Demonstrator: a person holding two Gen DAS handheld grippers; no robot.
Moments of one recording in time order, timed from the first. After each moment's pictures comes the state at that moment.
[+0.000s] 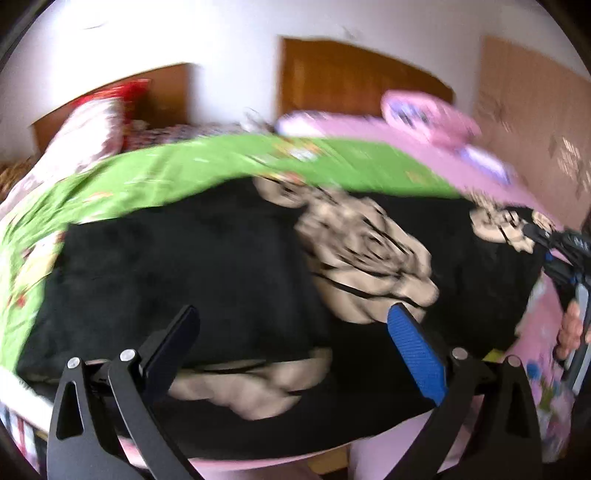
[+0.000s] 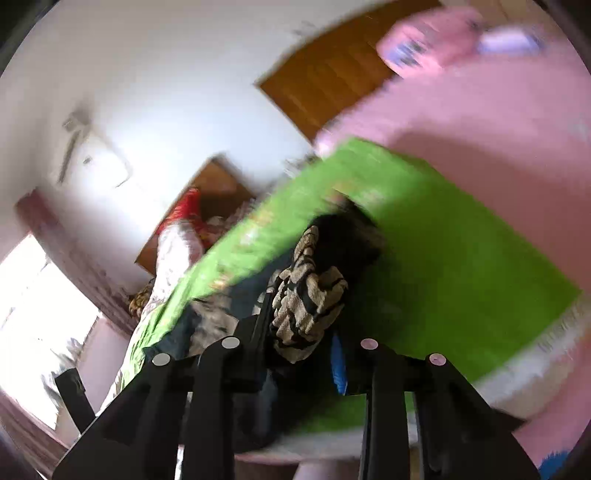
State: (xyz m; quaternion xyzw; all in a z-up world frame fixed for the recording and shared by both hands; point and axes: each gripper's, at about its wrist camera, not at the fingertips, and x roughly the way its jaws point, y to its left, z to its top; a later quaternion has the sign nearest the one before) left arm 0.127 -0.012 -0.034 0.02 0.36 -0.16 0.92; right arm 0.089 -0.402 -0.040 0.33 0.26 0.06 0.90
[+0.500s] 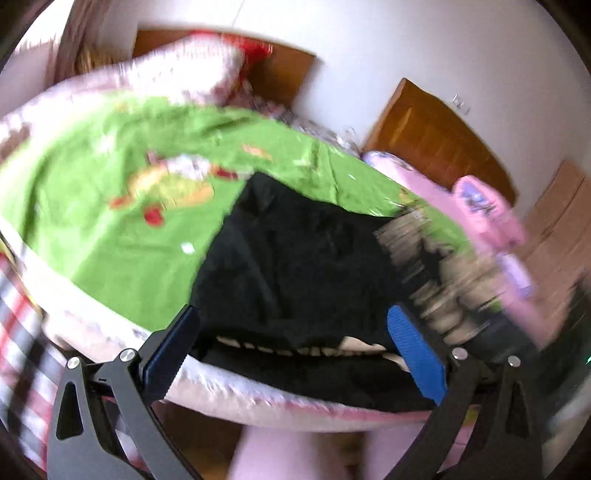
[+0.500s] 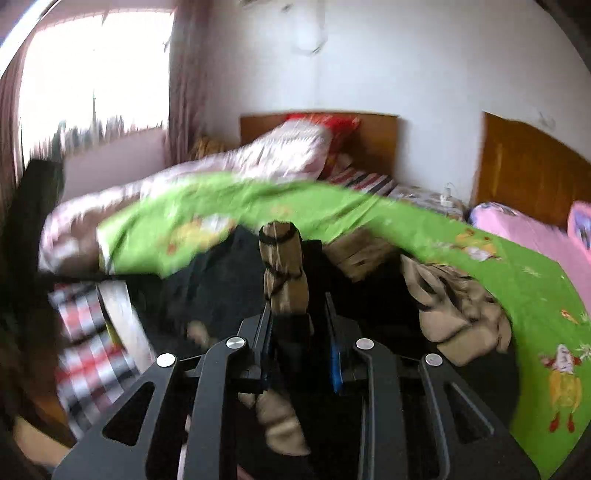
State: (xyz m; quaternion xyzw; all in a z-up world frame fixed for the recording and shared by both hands) left arm 0.124 0.184 -0.028 -0.21 0.40 -0.09 0.89; right arm 0.129 -0.041 -0.028 -0.08 0.27 0.24 0.93
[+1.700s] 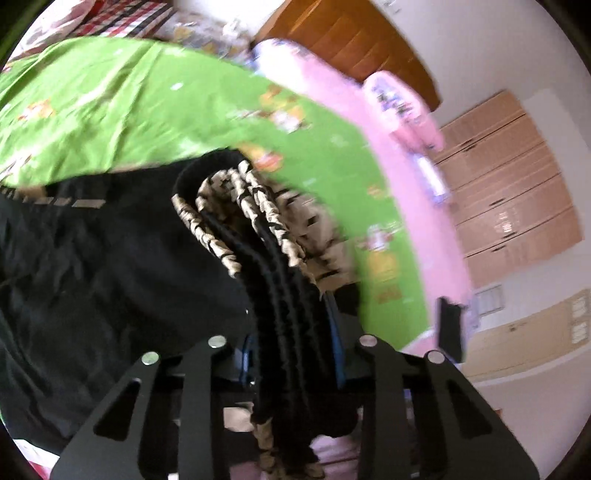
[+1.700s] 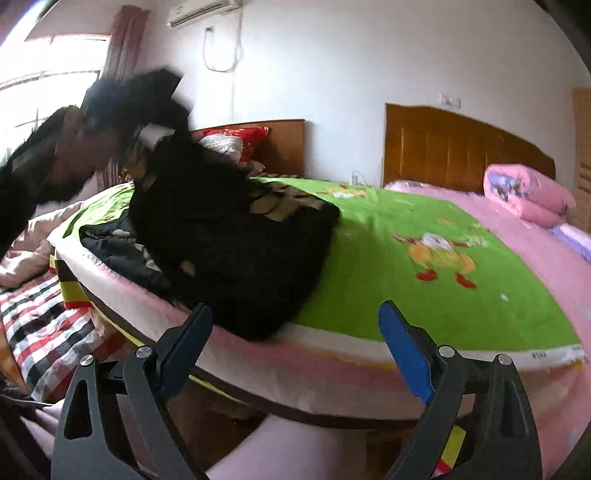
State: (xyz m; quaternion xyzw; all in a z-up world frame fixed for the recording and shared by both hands) left arm 0.245 0.030 0.019 -0.18 0.54 -0.31 0.76; right arm 0.010 -0.206 -0.070 -0.02 0.23 0.09 0.97
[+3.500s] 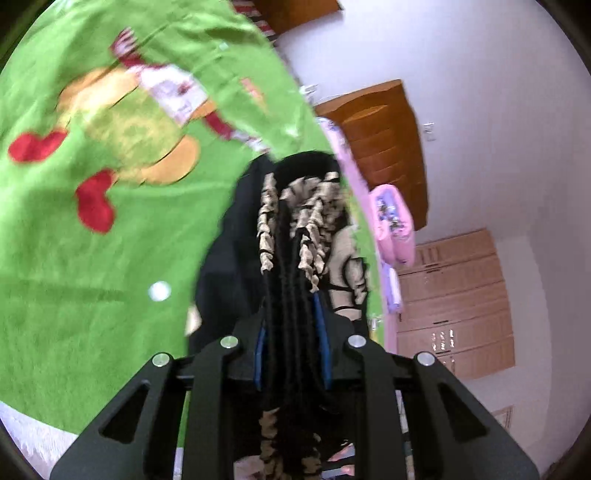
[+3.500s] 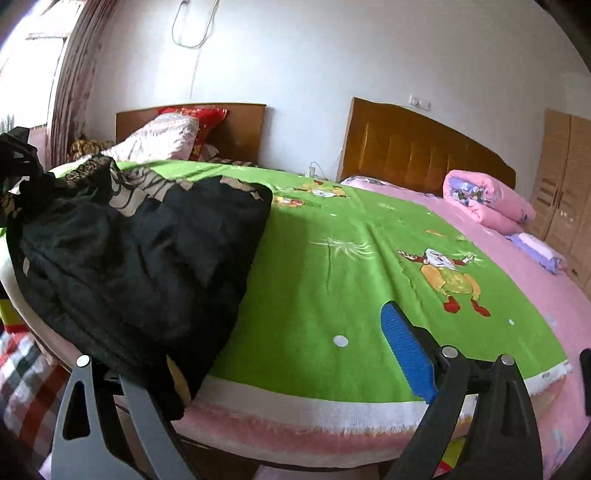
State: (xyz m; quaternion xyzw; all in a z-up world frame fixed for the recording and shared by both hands) left arm 0.225 0.259 -0.069 -0.43 0.46 -0.25 0.74; right arm 0.062 -0.144 -0.077 -0.06 0.25 -0.02 0.97
